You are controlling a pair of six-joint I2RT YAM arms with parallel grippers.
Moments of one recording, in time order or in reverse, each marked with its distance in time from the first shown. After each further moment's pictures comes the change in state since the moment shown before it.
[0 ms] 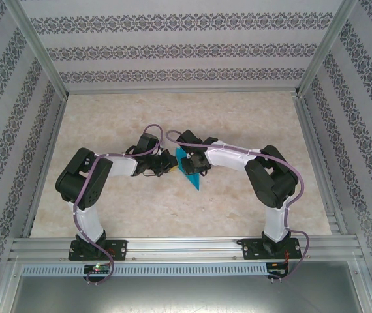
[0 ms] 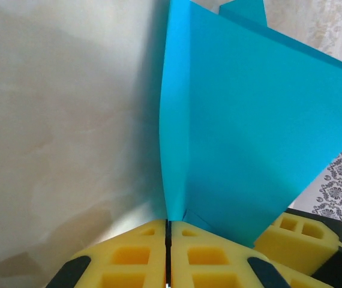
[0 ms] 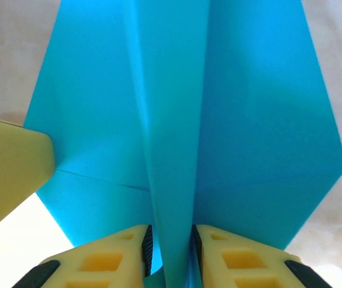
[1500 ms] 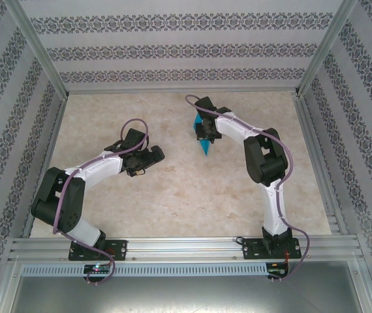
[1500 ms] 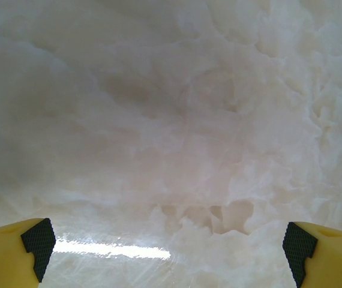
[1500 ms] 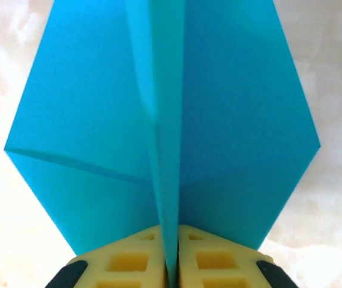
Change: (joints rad) left arm 0.055 -0.281 0.041 -0.548 -0.447 0.163; right arm -0.283 0.277 0.446 -0.094 0.056 -0.050
